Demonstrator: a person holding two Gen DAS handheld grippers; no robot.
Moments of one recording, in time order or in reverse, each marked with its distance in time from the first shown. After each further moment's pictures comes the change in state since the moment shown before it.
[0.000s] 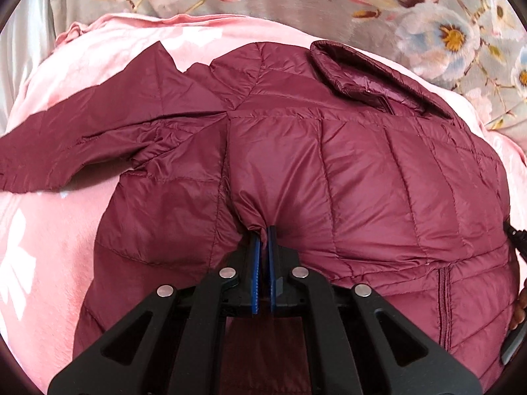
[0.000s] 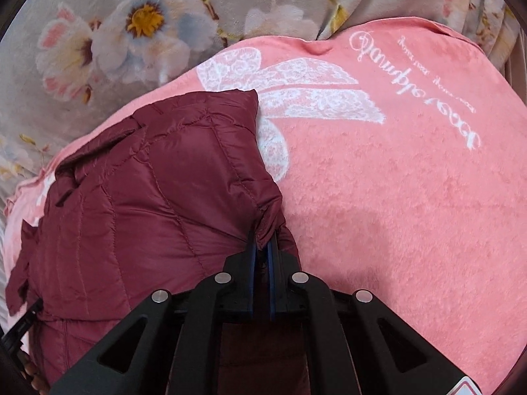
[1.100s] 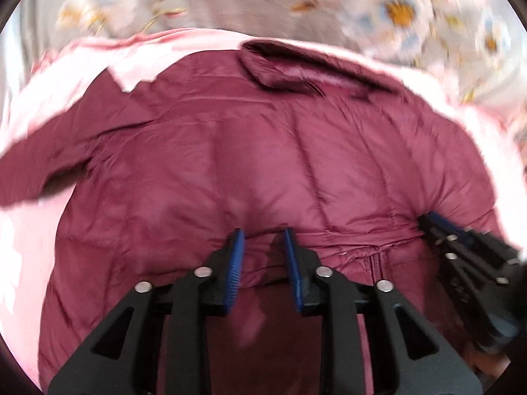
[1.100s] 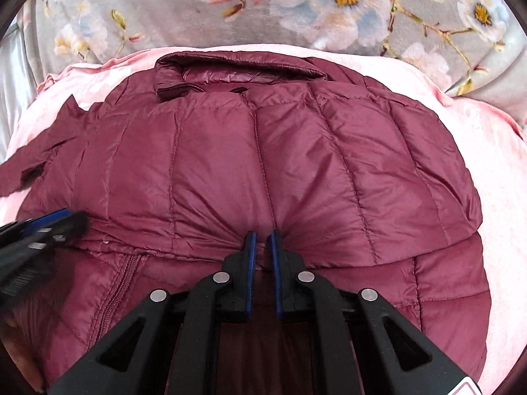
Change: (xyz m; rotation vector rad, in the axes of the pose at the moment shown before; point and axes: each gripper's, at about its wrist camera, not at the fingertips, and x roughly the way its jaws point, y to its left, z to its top) left arm -0.030 -0.038 -0.012 0.042 -0.031 -0.096; right arm -0.007 0.153 -0.076 -0.418 0.004 0.061
